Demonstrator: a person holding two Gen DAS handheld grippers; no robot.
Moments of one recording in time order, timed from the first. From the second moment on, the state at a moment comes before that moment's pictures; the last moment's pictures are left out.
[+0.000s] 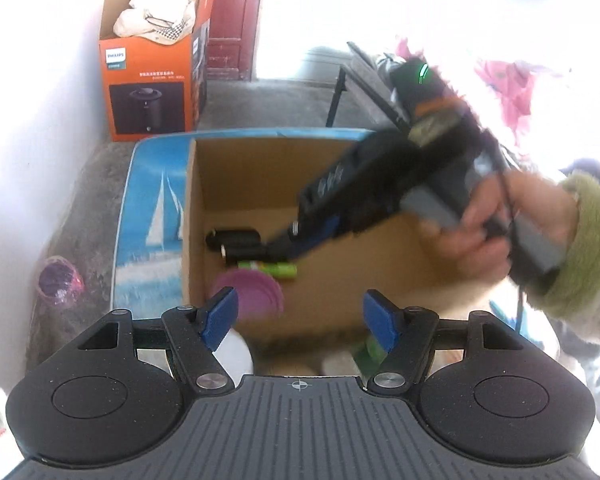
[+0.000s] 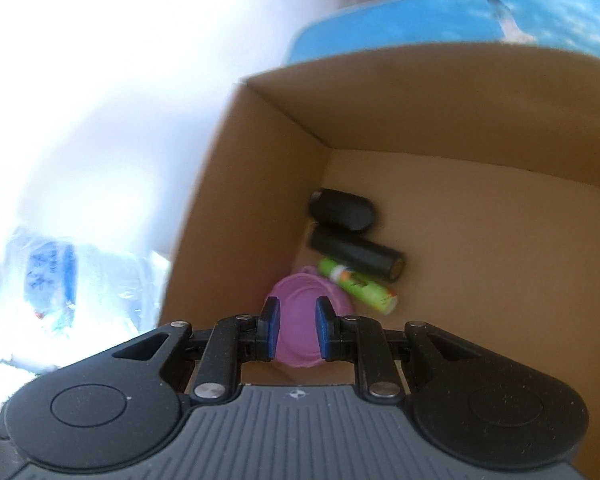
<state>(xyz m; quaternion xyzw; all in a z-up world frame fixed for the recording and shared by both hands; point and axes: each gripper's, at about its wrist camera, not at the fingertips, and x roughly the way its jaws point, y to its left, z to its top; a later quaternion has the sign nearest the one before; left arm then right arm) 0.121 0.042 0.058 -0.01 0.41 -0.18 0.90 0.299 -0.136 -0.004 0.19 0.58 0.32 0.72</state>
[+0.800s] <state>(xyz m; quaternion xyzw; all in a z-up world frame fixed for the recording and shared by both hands) 0.043 -0.022 -0.044 0.12 0.44 -0.21 0.86 0.074 -0.184 -0.034 0.18 0.47 0.21 0.84</state>
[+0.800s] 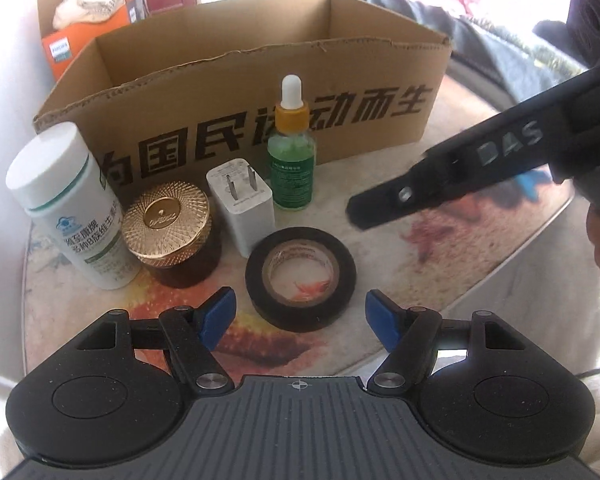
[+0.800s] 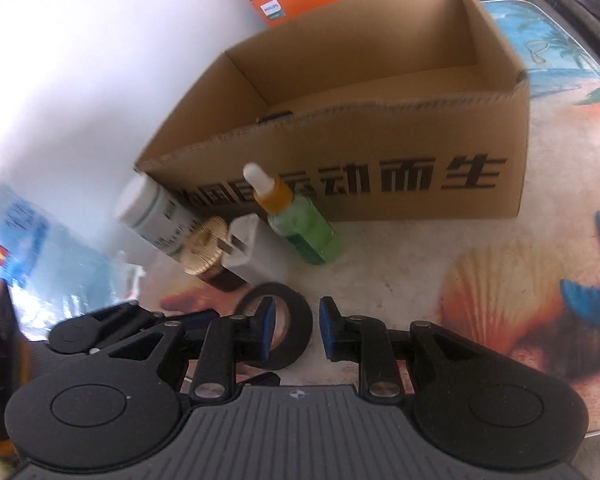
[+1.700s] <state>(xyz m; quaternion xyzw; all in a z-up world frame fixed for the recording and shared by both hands) 0.040 -0.048 -0.053 0.14 0.42 -0.24 0.86 0.073 -0.162 -0.054 0.09 0.47 0.19 0.86</state>
